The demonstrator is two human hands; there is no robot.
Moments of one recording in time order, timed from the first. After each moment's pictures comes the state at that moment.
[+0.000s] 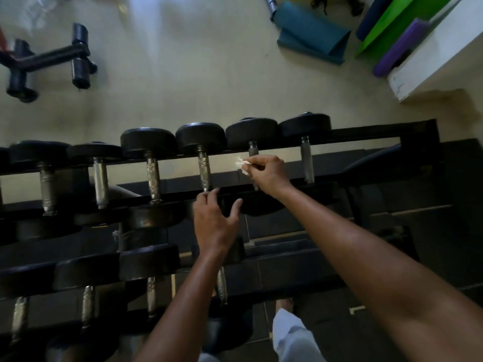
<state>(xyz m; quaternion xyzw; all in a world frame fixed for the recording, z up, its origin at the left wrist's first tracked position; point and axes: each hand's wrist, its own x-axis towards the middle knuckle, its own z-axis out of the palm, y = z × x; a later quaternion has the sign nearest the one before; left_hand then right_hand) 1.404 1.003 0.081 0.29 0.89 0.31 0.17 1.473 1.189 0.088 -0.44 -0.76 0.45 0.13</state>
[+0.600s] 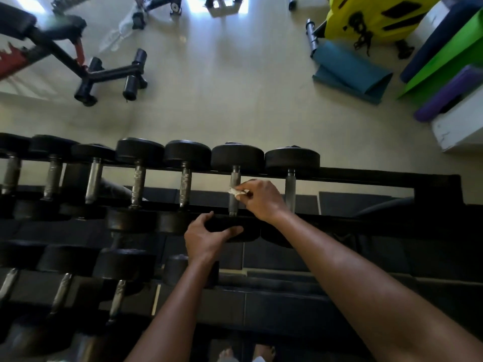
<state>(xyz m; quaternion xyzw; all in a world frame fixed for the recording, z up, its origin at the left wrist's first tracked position) 1.468 1.067 0.064 0.07 0.88 0.41 0.24 1.519 1.265 0.071 -0.26 -0.89 0.37 0.04</state>
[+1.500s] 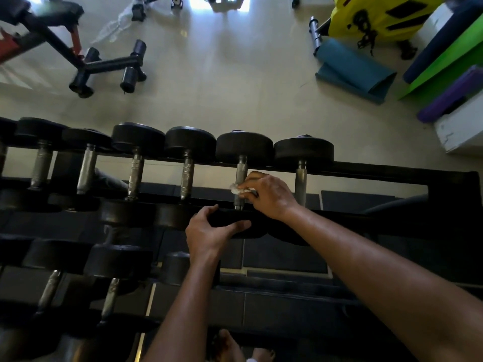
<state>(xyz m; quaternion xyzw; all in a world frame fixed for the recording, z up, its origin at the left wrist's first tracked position) 1.465 1.059 0.043 0.09 0.85 0.45 0.24 1.518 1.268 0.041 -0.15 -0.95 0.26 0.03</state>
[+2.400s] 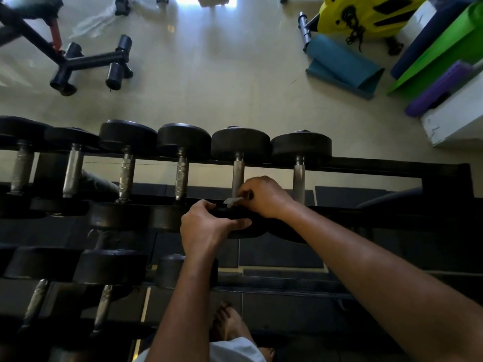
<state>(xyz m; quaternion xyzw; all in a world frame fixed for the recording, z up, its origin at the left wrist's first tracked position) 1.446 1.070 0.071 0.10 0.88 0.37 0.29 1.510 1.259 0.048 -0.21 -0.93 0.29 -0.09</state>
